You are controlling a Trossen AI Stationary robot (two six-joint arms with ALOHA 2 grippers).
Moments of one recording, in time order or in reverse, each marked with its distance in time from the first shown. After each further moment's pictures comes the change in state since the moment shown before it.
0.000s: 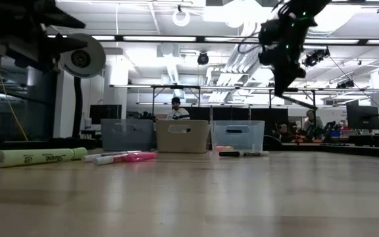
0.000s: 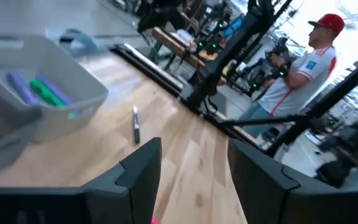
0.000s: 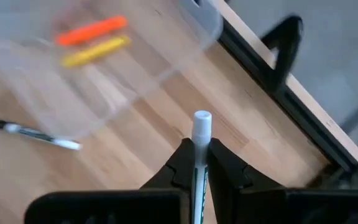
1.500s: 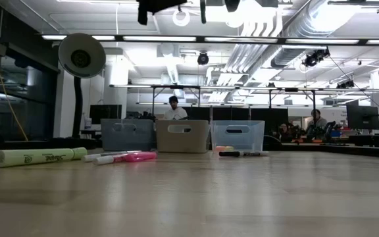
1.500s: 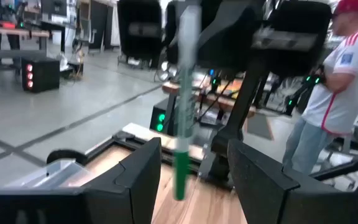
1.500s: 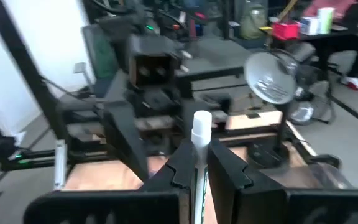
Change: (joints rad) left arm 0.001 1.093 0.595 0.639 -0.125 0.397; right arm 0.592 -0.128 0.000 0.940 -0.292 0.186
